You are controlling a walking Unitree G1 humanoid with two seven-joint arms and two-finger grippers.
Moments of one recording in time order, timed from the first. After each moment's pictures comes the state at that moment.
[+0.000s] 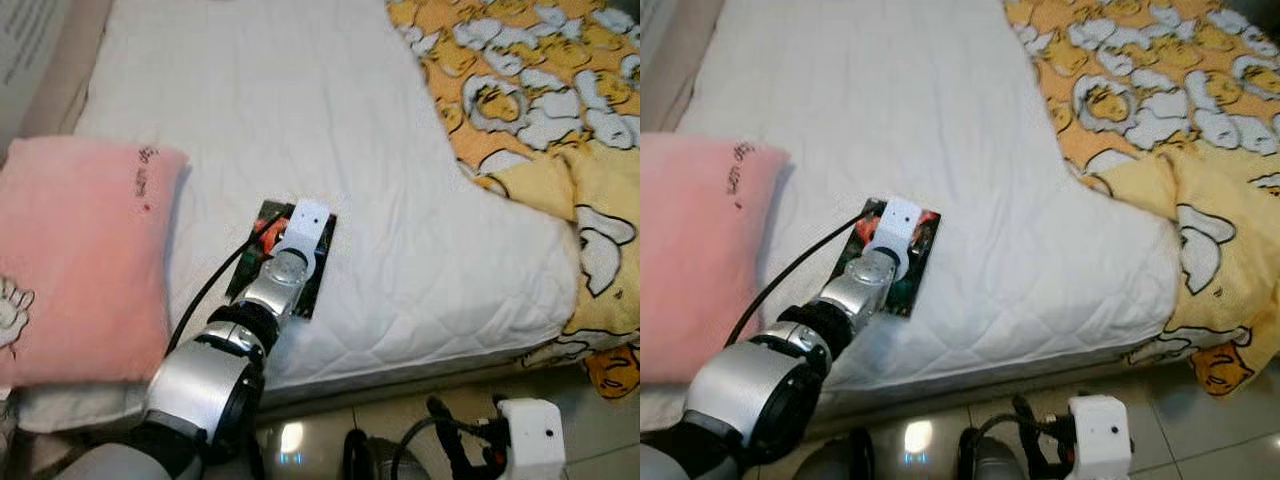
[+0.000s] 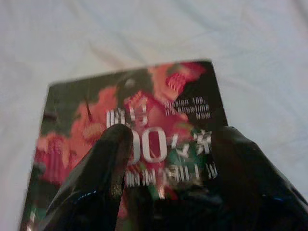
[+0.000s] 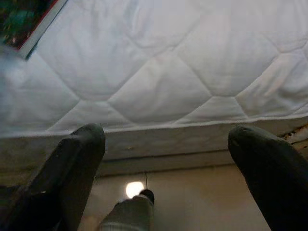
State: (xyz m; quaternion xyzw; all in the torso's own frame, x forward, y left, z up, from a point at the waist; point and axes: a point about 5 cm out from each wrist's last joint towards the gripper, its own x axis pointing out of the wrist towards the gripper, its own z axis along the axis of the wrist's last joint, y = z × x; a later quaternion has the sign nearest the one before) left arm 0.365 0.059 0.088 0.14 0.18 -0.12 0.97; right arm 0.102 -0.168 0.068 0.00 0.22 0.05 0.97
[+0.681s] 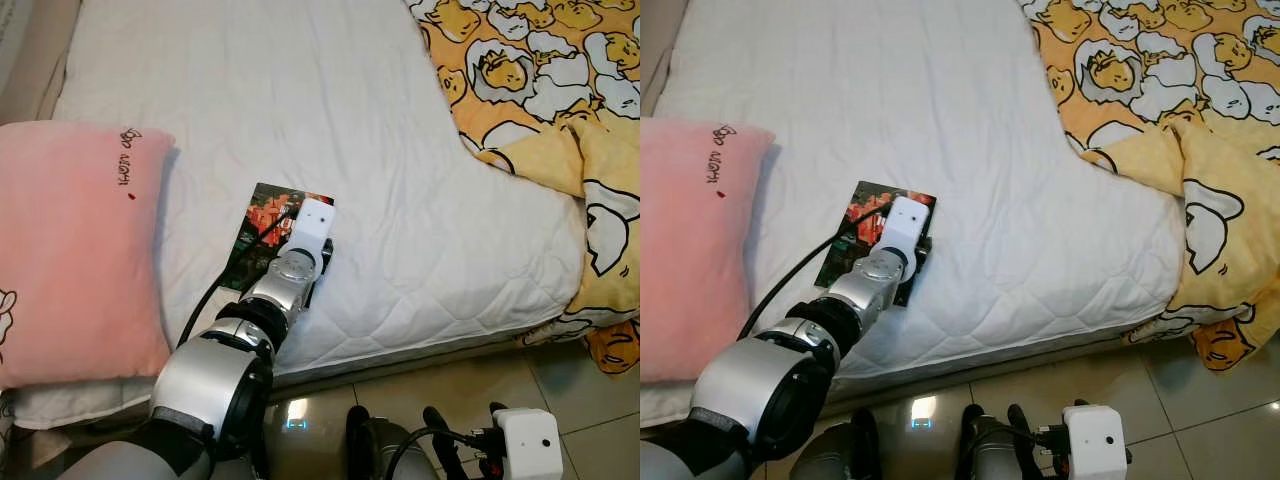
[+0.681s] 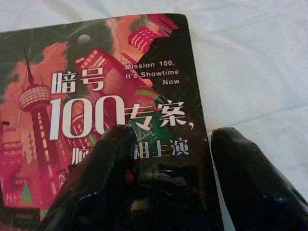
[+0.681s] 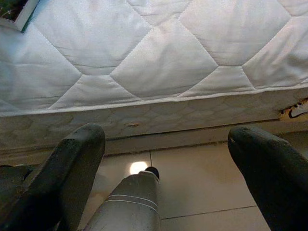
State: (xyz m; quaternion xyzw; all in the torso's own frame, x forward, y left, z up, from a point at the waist) left arm 0.366 0.056 0.089 0.11 0.21 -0.11 0.97; right arm 0.095 -0.161 0.072 0.00 0.23 0.05 0.97
